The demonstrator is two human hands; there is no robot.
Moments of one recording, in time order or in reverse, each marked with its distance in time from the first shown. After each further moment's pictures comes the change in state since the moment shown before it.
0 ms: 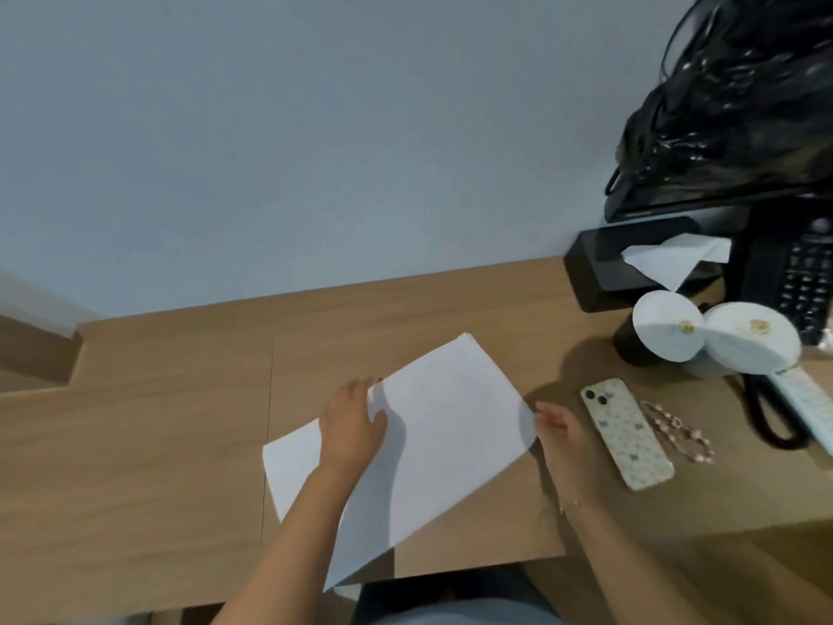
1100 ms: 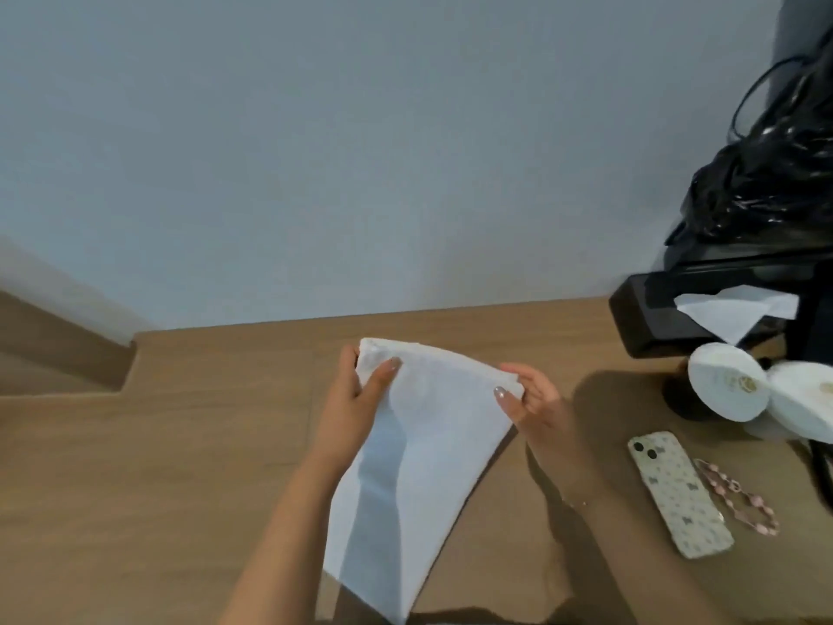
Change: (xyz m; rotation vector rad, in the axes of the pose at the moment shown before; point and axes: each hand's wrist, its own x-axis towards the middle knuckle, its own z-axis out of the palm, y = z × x) left_hand 0.002 0.018 -0.102 -0.812 0.159 0.095; right_hand -0.009 -0.112 0.059 0.140 -0.503 -0.414
